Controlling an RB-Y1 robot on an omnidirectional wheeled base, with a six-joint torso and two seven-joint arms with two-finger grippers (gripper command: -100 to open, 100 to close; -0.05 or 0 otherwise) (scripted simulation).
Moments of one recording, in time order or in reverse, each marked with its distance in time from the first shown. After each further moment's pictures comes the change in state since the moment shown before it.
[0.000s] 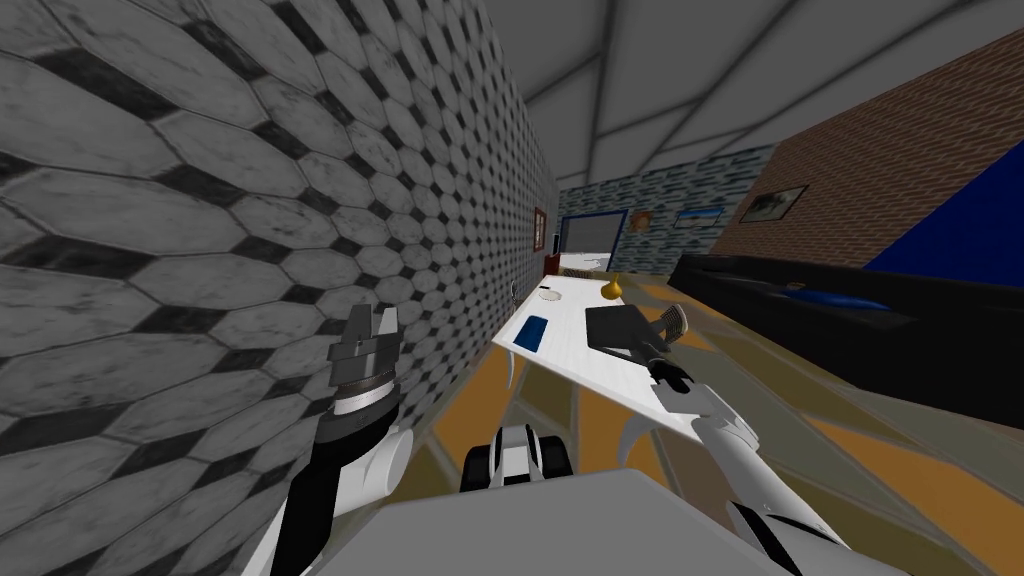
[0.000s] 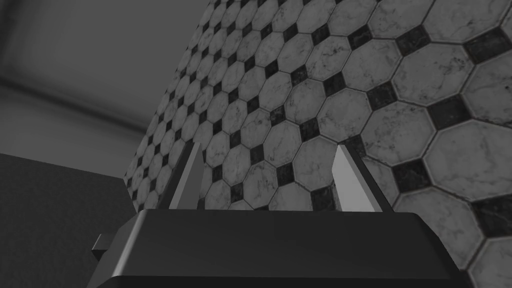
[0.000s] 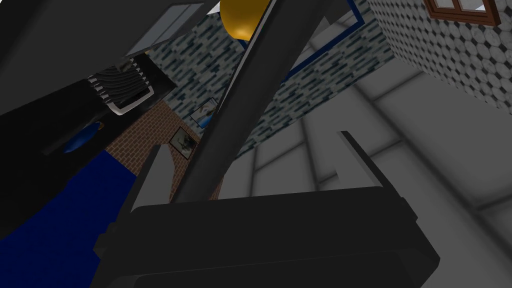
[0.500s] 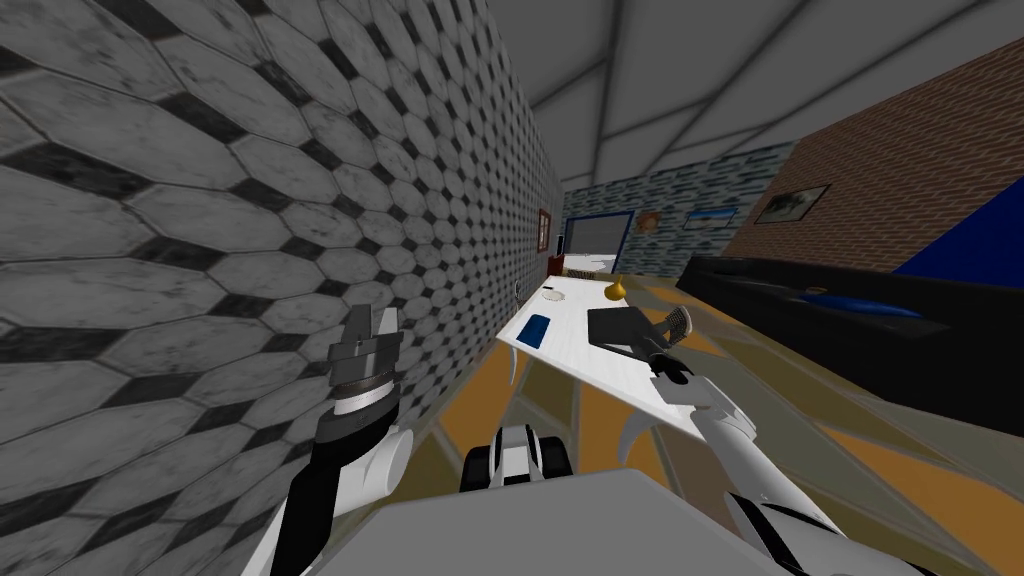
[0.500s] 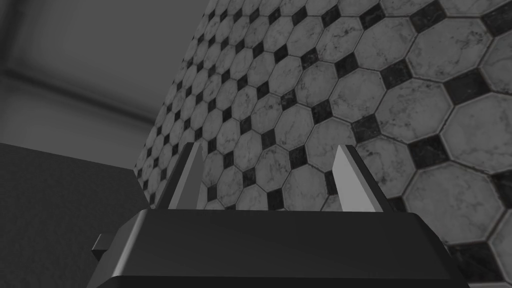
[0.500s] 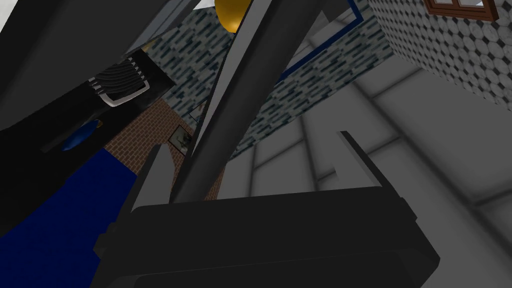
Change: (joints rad) left arm 0.000 0.000 0.000 0.000 0.000 0.000 0.000; right arm -0.022 -0.022 -0.002 -0.027 -0.002 0.076 -0.012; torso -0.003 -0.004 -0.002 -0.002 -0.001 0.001
